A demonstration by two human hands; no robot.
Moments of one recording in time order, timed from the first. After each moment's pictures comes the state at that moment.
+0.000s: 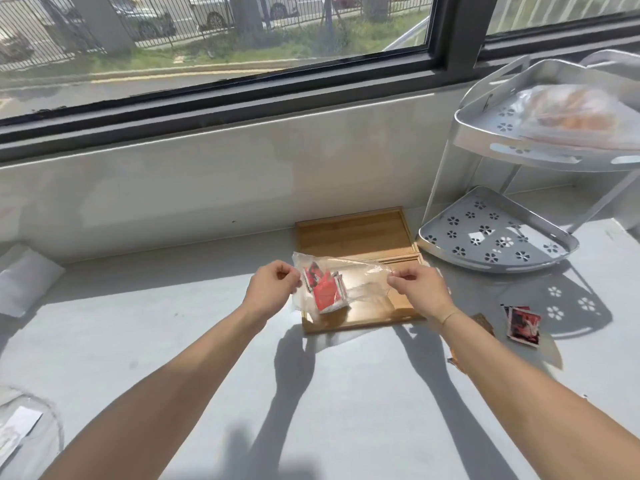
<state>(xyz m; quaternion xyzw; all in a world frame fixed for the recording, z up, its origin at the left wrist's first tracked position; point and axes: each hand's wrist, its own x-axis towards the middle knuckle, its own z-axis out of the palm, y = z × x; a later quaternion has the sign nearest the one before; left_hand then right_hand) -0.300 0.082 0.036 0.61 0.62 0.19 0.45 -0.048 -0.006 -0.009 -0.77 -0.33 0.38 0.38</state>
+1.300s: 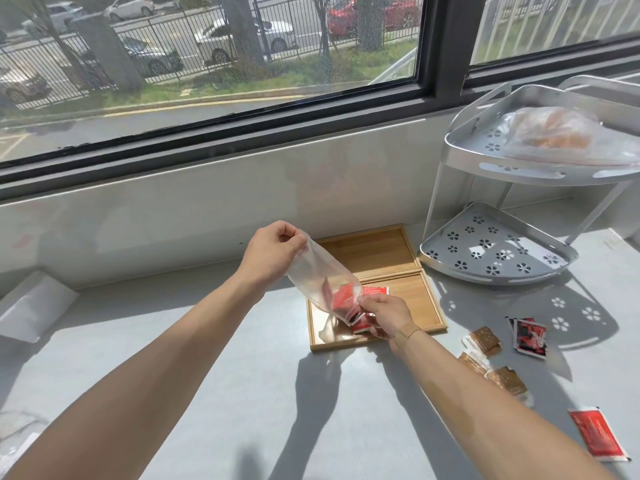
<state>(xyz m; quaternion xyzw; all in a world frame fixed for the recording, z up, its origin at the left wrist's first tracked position) -0.277 0.107 0.130 0.67 0.56 0.27 0.40 -0.114 0.011 -0.020 -0.67 -0.12 0.55 0.48</state>
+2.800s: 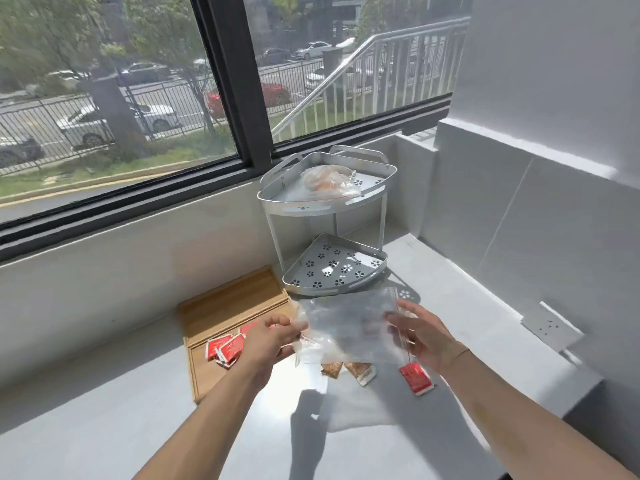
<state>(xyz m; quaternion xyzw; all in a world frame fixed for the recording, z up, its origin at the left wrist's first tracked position) -0.135 -0.055 0.072 0.52 0.46 0.18 0.69 0.089 -0.238 0.043 -0.58 -0.03 0.48 0.66</state>
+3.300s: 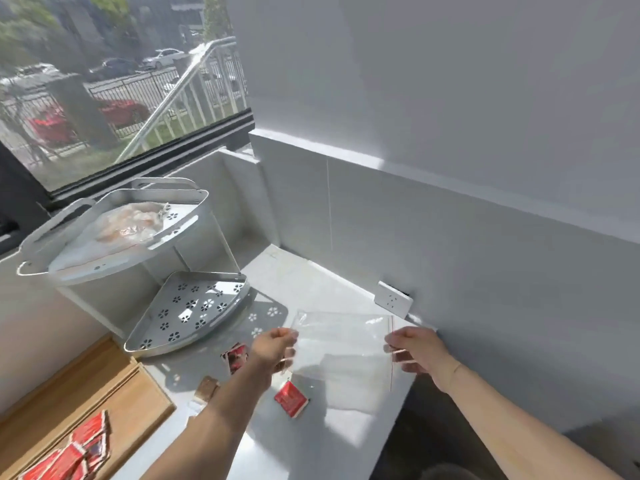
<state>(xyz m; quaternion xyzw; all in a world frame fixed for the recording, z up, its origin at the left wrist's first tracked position) 0.091 -0.181 0.016 0.62 0.41 -0.04 0.67 0.197 -0.452 0.013 -0.73 0.07 0.34 0.59</state>
